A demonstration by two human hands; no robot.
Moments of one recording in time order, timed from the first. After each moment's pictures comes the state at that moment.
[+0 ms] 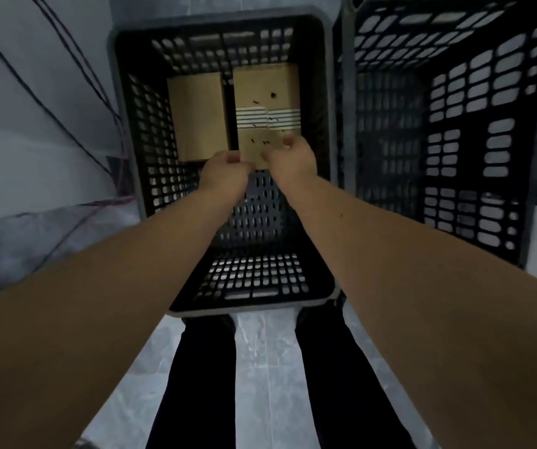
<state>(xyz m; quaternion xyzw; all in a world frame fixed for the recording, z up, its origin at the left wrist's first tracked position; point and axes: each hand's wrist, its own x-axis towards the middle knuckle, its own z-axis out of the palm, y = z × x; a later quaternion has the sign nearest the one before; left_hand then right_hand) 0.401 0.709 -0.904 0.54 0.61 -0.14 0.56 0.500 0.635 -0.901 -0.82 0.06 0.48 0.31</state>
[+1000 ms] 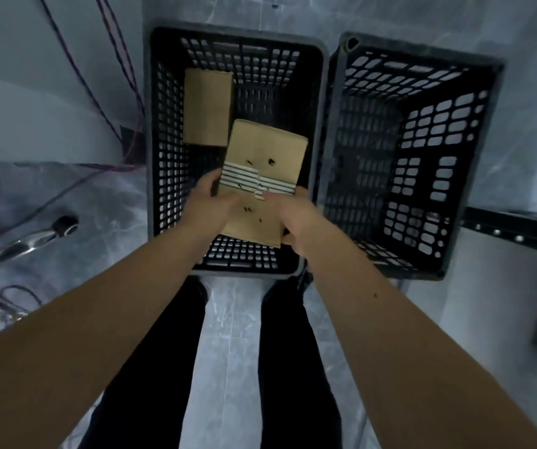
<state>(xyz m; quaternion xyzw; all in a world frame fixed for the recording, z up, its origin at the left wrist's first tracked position) 0.345 0.660 -0.791 0.48 0.63 -0.12 0.60 0.473 0.567 -0.783 -0.71 0.20 0.62 0.28</state>
